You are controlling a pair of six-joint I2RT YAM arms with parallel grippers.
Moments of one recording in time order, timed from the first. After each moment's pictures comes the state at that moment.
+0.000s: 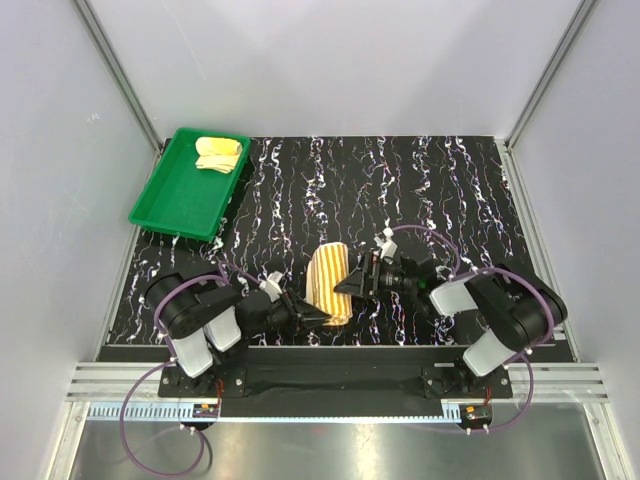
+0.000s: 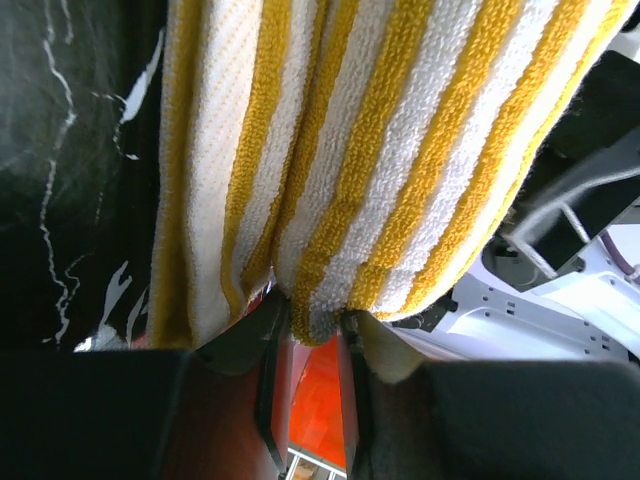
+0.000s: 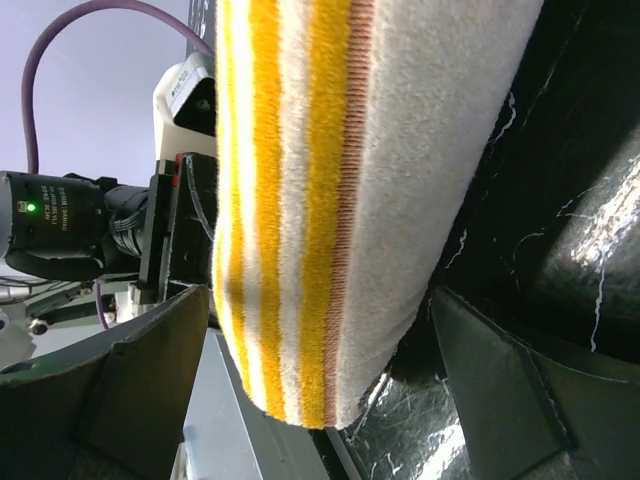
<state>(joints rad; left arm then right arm) -0.83 1.76 0.06 1.34 0.30 -1.61 0.53 1.58 0.36 0.79 -0.67 0.87</state>
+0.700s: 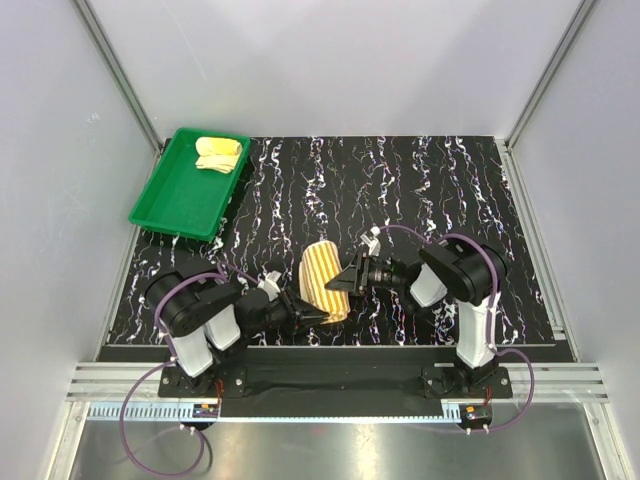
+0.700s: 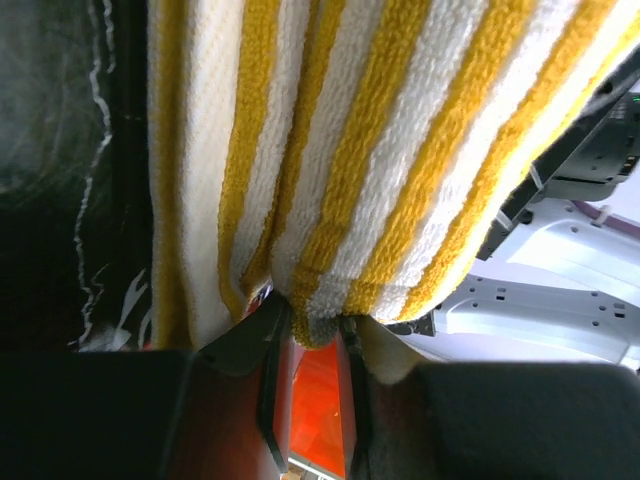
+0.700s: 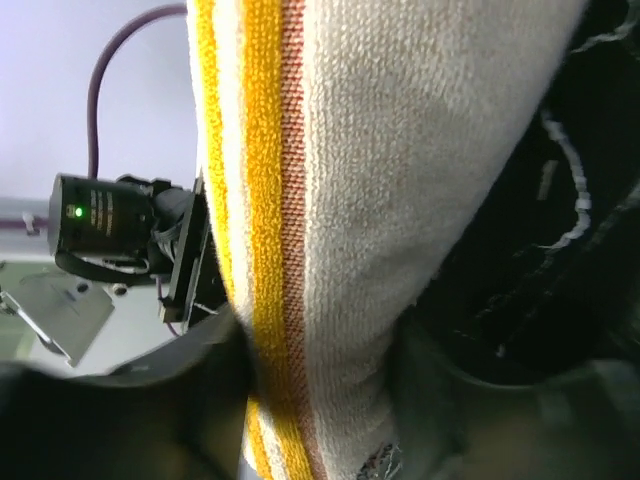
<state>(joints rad) -0.79 1.76 0.06 1.33 0.32 -1.63 0.54 2.00 0.45 1.31 -0.80 1.08</state>
